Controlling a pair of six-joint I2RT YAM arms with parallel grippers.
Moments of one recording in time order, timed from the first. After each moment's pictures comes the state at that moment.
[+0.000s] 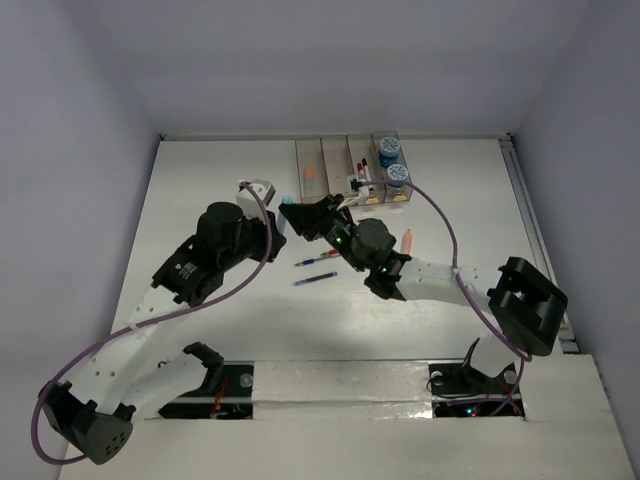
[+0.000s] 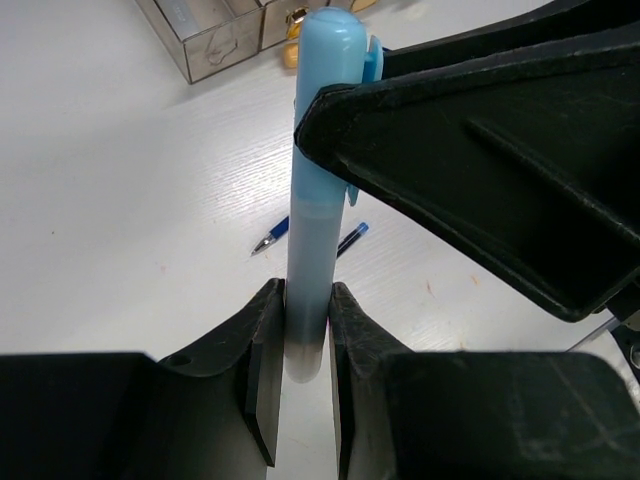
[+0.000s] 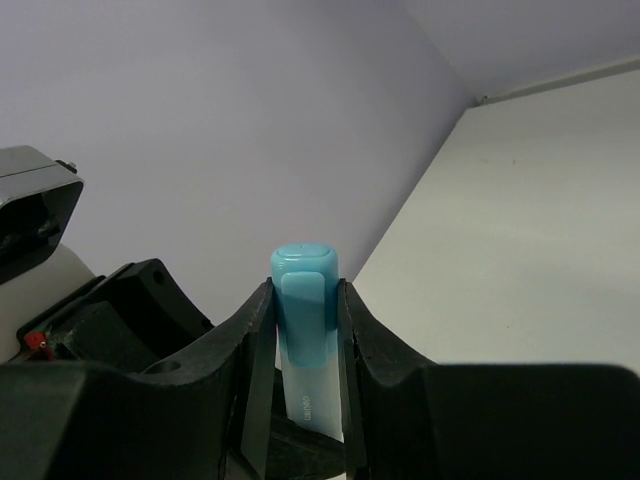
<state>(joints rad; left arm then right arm) -0.55 0.89 0.92 -0.48 0.05 -0.25 1.00 1.58 0.93 0.85 0.20 0.77</state>
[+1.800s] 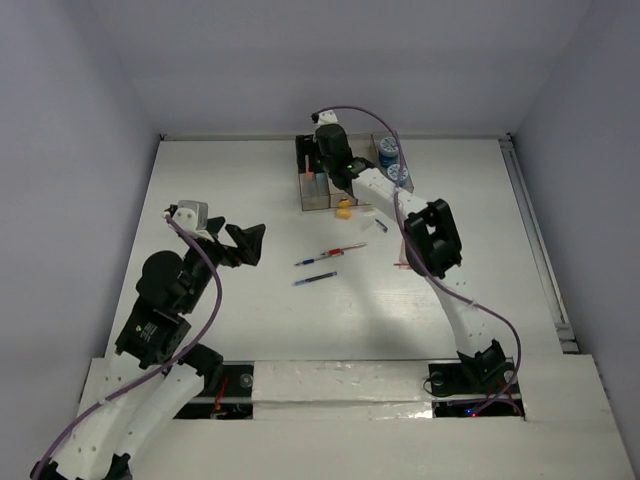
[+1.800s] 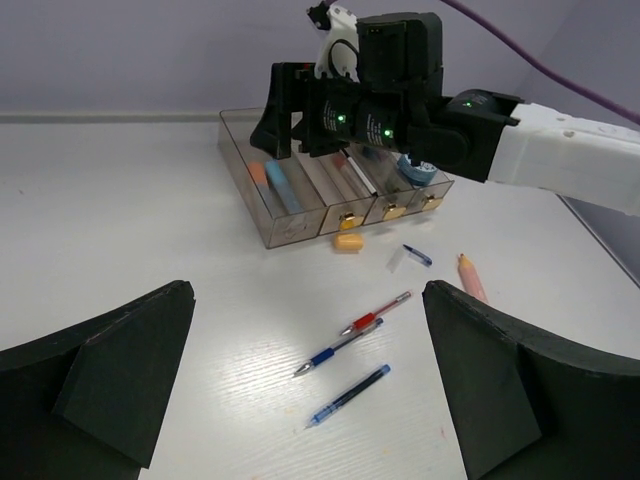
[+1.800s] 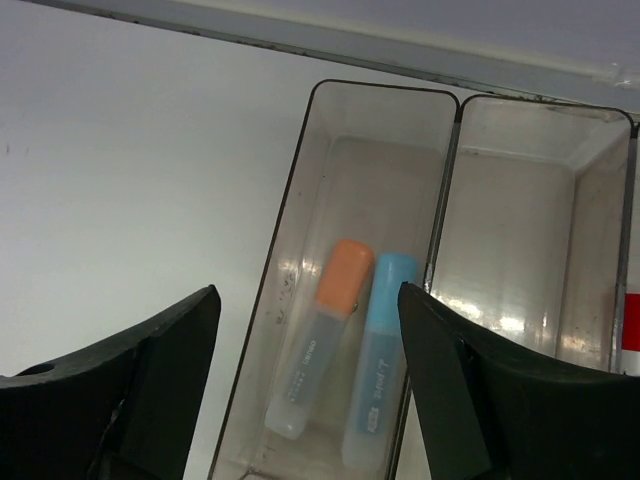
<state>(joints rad) -0.47 0.49 0.73 -0.25 -0.10 -0.27 0.60 2.46 2.19 -0.12 0.18 0.25</state>
